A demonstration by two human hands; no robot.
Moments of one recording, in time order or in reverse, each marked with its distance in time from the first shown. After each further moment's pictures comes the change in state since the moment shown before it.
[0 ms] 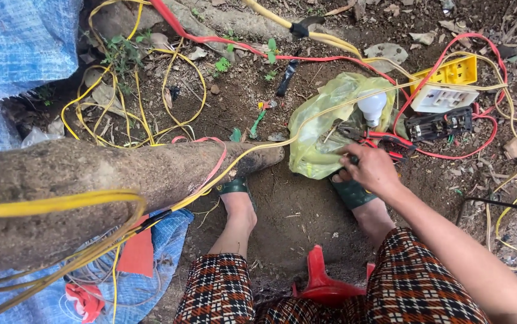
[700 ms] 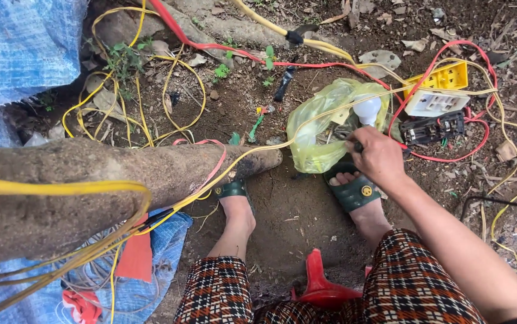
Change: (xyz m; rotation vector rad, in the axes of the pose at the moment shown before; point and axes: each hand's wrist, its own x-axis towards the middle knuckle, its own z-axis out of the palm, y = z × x) left_hand 0.015 -0.217 -0.295 -0.012 -0.137 0.132; right_hand 0.024 0.033 -0.001 -0.291 0.309 -0.155
